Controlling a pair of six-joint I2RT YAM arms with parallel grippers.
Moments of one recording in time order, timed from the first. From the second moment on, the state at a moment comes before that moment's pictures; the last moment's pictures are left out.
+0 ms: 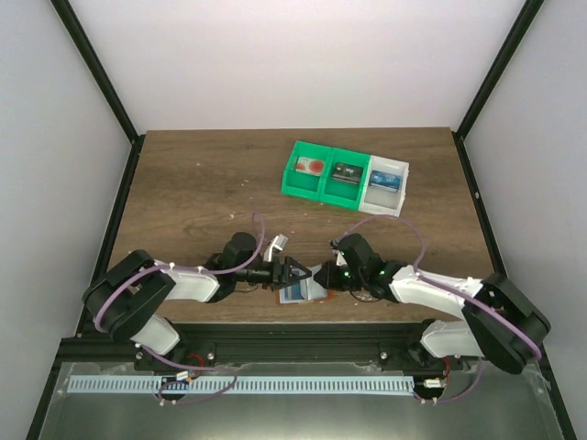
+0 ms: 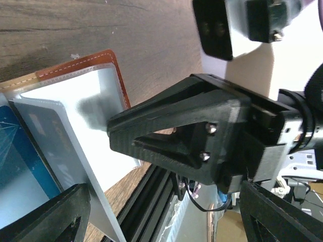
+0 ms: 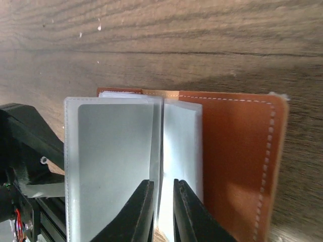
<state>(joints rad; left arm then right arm) -0.74 1.52 0.41 0.67 0.74 -1.07 0.76 1.29 0.48 -0.03 -0.30 0.83</state>
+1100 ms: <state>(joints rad) -0.76 1.61 0.47 0.67 0.70 -1.05 0.76 1.05 0.41 -0.05 -0.25 0.87</state>
